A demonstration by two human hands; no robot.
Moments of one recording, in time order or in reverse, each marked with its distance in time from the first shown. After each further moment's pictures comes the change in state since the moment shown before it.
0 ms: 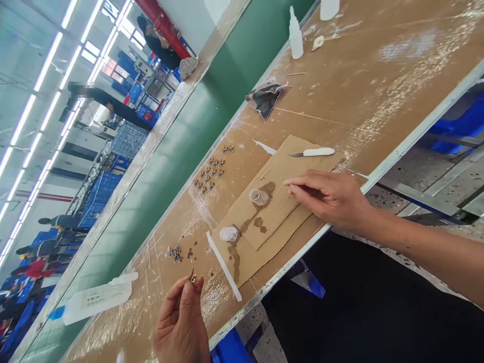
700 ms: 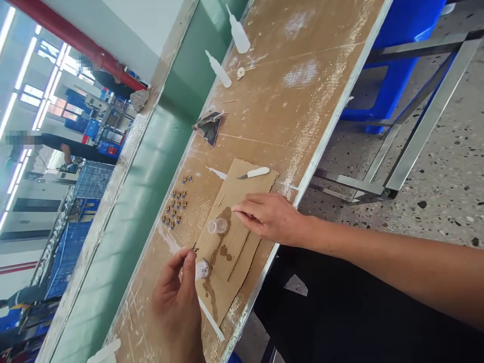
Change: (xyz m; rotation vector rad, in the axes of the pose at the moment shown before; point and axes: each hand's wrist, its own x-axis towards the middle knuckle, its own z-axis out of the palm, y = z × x) left_hand -0.010 0.034 0.118 0.650 -0.447 0.430; right_hand 0.006 0.019 0.003 -0.003 0.053 -0.204
